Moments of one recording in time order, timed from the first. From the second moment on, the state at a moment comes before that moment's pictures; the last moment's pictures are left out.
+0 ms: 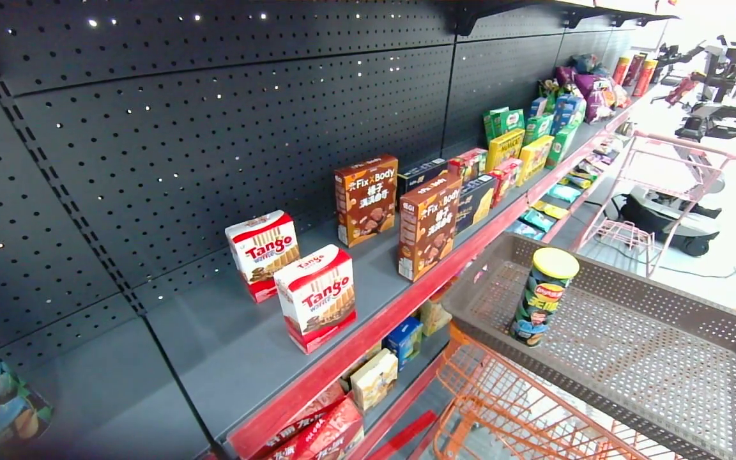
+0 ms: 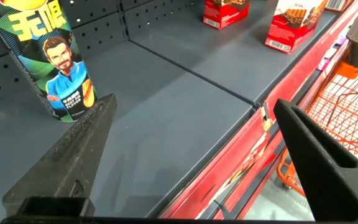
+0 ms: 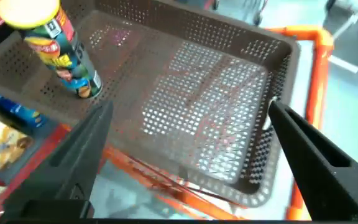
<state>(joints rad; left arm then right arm) 0.00 0.01 0.00 0.00 -0.02 0.02 -0.10 0.94 -0.35 -0.30 -0.21 0.03</state>
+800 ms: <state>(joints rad) 0.00 0.01 0.00 0.00 -0.02 0.02 -0.13 1.62 -0.49 -0.85 0.19 -0.05</state>
